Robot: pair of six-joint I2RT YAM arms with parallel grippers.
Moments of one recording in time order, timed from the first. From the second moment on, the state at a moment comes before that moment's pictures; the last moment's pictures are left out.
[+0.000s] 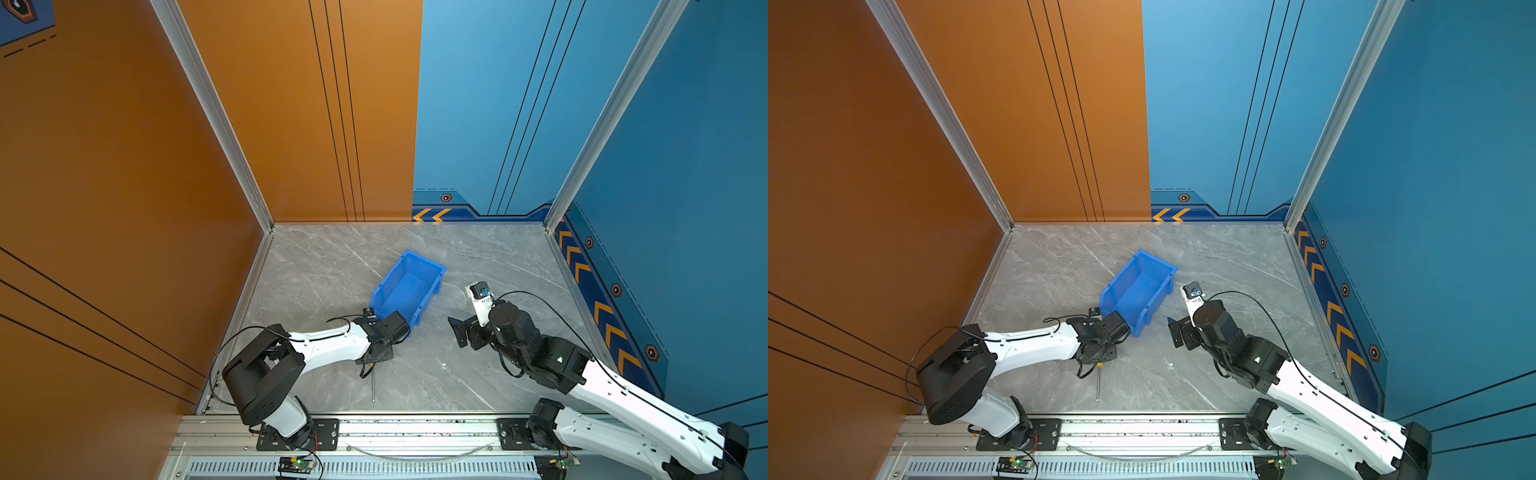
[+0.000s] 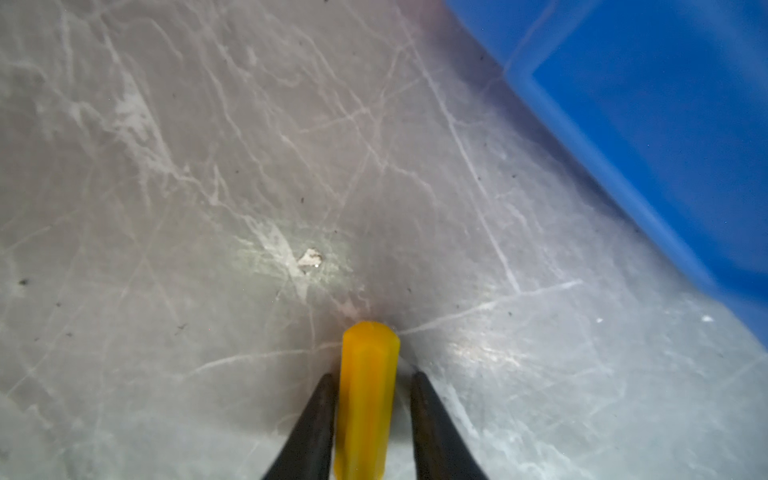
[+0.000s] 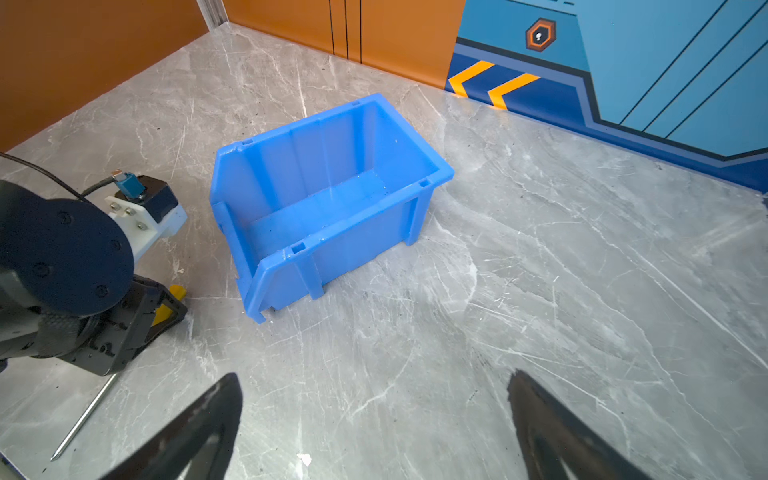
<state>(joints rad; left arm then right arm) -0.87 1.56 0.81 -0.64 -0.28 -1.04 0.87 0.82 0.77 -0.52 0.36 0.20</state>
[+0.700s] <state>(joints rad) -0.82 1.35 0.92 -0.69 -0.33 -0.64 0.57 0.77 0.78 -0.53 0.21 0.23</state>
